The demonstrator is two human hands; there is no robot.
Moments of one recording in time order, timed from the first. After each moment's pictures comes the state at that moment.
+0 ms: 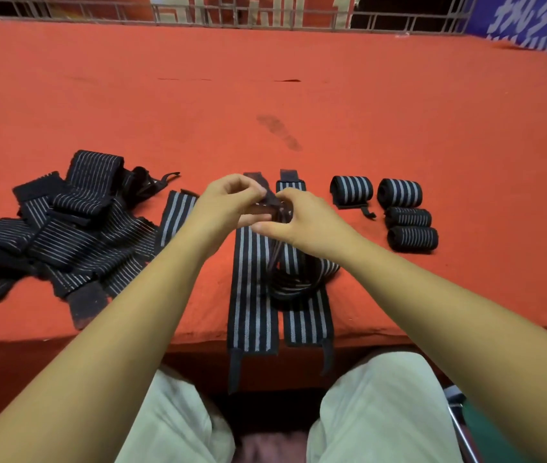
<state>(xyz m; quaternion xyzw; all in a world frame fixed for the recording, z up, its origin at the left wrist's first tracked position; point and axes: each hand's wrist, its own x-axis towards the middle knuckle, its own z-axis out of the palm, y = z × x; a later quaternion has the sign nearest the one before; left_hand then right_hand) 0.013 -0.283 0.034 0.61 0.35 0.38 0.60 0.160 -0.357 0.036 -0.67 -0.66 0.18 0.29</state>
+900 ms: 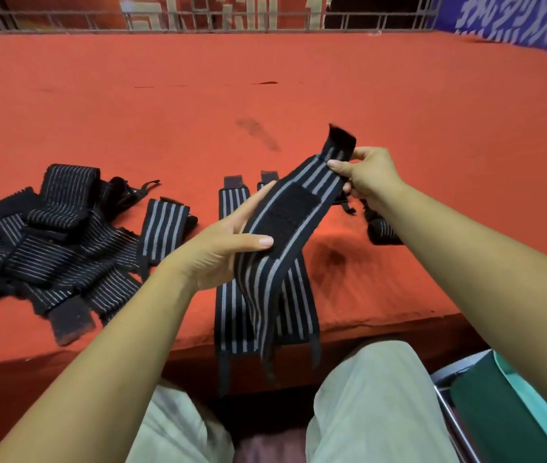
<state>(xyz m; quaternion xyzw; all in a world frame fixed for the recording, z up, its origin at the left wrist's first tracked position) 0.010 -0.309 0.017 0.58 0.15 0.16 0.79 0.289 -0.333 0.047 -0.71 -0.36 0.25 0.55</state>
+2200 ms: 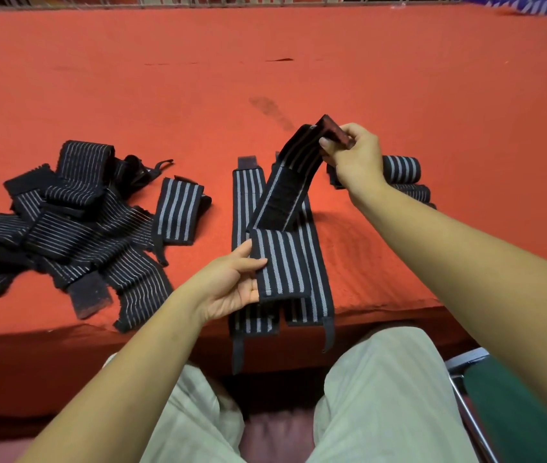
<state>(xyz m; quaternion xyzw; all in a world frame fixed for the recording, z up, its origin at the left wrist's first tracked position) -0.009 -0.330 -0.054 0.36 0.27 0.17 0.88 0.251 -0.303 0.016 -0.66 -0.40 0.18 0.61</state>
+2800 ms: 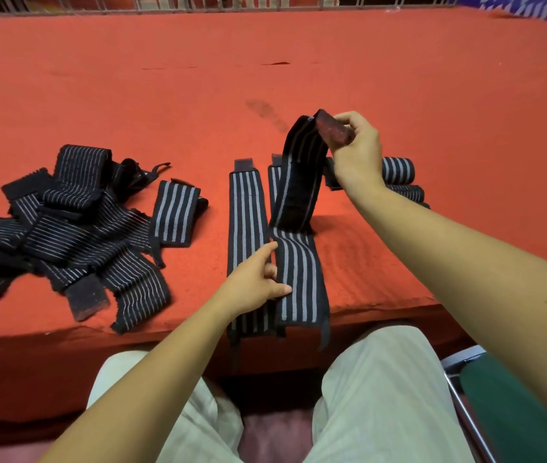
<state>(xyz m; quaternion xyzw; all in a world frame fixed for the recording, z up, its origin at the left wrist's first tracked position) 0.017 -0.349 -0.062 0.75 0.40 0.13 0.51 0.242 -0.318 0.032 -0.64 -0.44 0.09 0.62</state>
